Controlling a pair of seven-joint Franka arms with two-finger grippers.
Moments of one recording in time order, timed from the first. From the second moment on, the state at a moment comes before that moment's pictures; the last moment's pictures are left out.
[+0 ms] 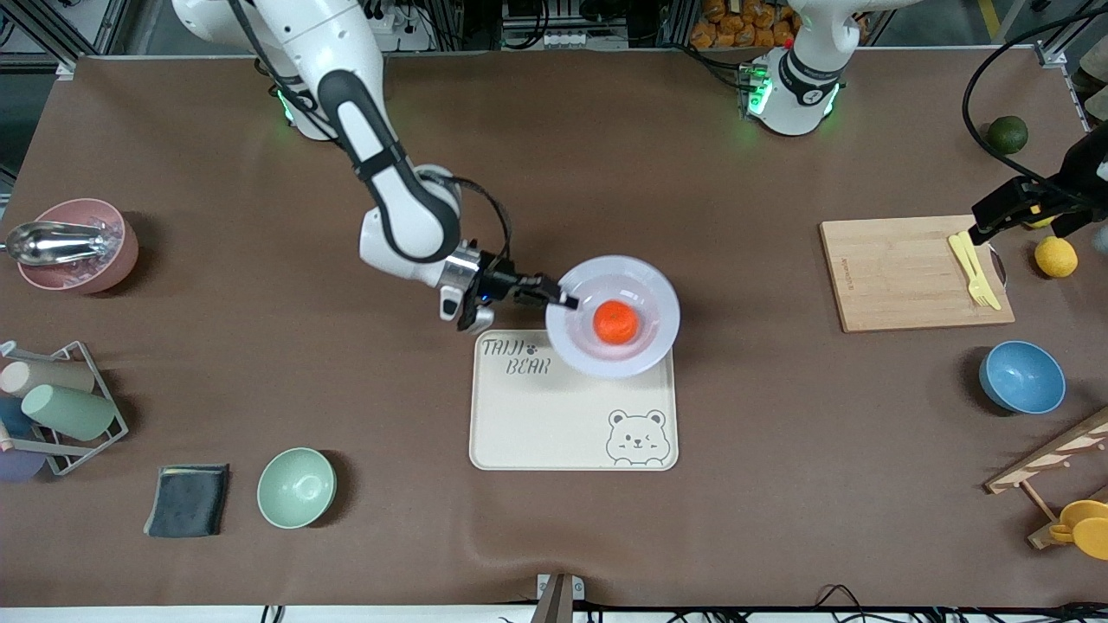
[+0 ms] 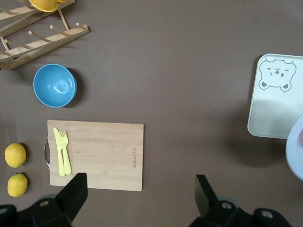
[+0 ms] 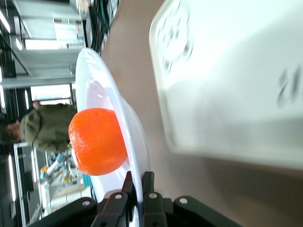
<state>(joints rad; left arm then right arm) 0.08 0.02 -0.12 -1.50 0.03 1.56 -0.11 0.68 0.58 -0.06 -1.87 2.01 2.40 -0.80</state>
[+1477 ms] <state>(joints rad) 0.07 0.00 -0.12 -1.52 0.03 1.50 -0.11 0.48 0.79 -0.06 -1.60 1.49 2.39 -0.59</state>
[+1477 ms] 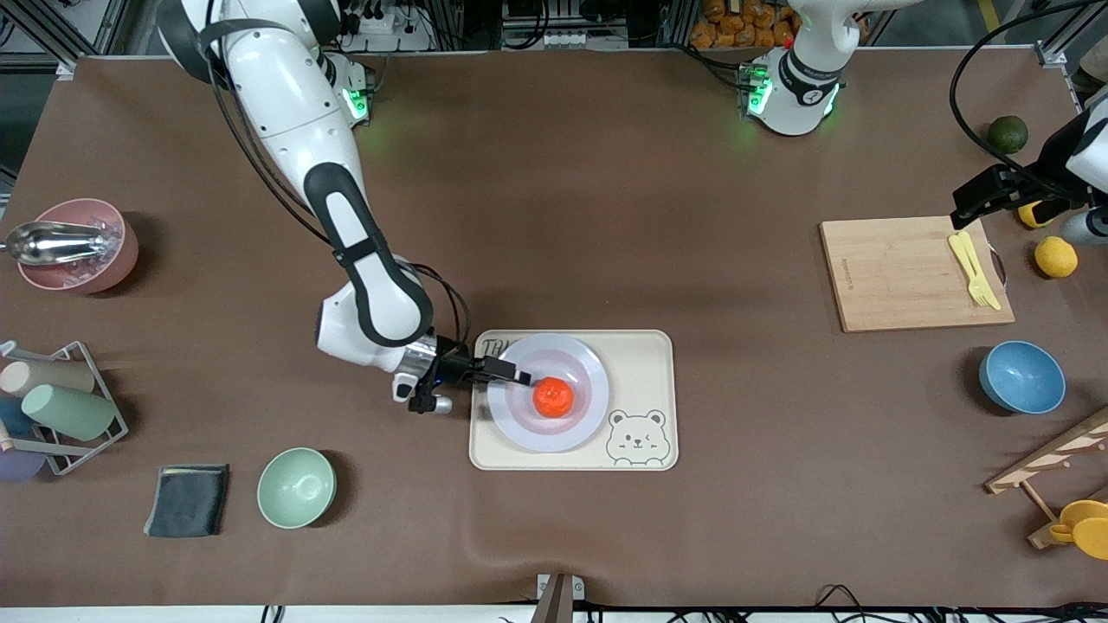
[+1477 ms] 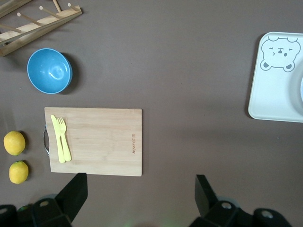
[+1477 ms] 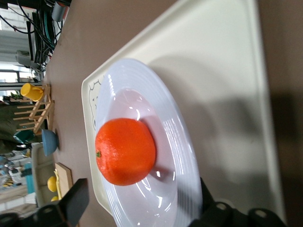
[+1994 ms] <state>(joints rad) 0.07 0.00 -0.13 -1.52 0.03 1.50 -0.11 0.40 0.66 -0.06 -1.65 1.23 2.39 -0.58</state>
